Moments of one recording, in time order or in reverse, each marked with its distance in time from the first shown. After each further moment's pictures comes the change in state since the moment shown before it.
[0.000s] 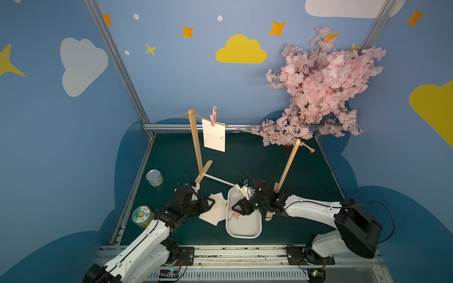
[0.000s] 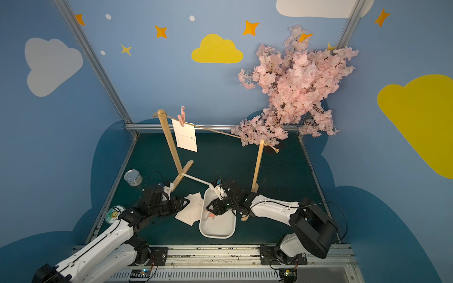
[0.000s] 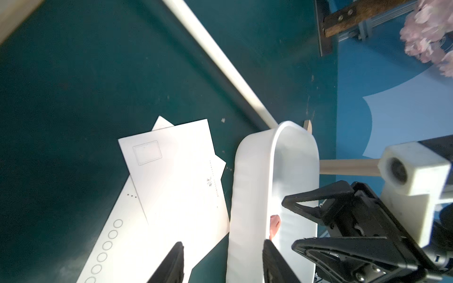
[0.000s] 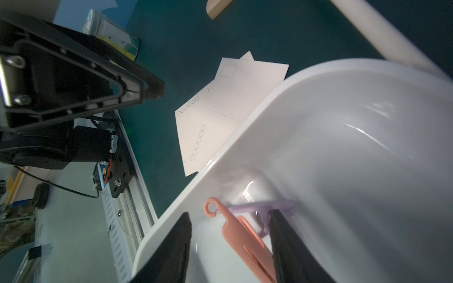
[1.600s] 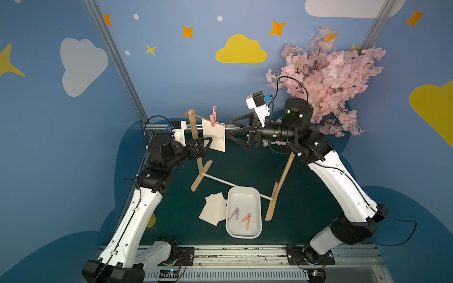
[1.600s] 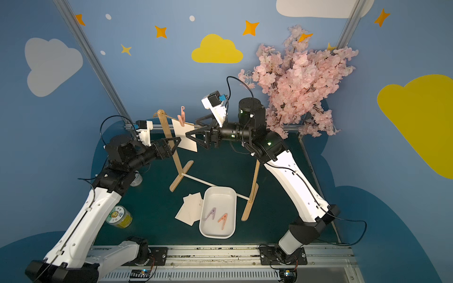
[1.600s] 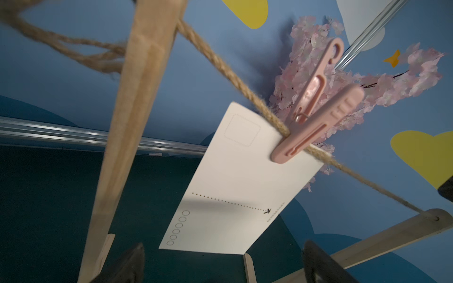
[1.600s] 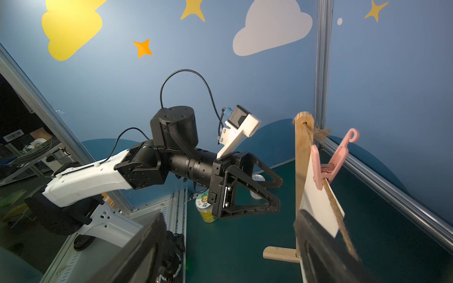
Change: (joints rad) left arm 0.253 0.327 0.816 0.073 0.097 0.323; right arm -0.200 0.180 1.371 -0.479 -0.354 -0.215
